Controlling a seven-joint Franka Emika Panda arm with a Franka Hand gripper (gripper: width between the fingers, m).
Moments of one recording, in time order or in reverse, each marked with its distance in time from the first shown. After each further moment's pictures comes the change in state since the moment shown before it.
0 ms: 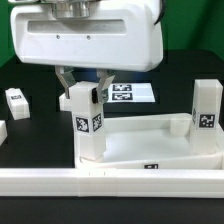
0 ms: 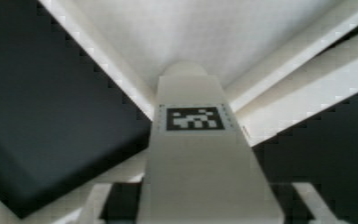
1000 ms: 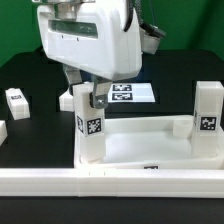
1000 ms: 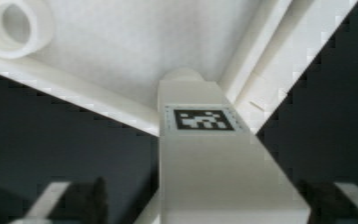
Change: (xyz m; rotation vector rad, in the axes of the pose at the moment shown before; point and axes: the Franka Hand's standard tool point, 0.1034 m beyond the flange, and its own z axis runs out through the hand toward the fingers) arm 0.000 -0.001 0.001 -0.007 0.005 0.367
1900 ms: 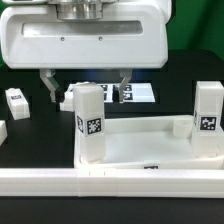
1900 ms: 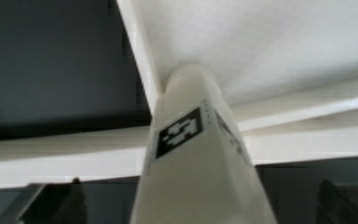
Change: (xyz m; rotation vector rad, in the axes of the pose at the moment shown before) arm -0.003 -0.002 0.001 -0.012 0.003 -0.910
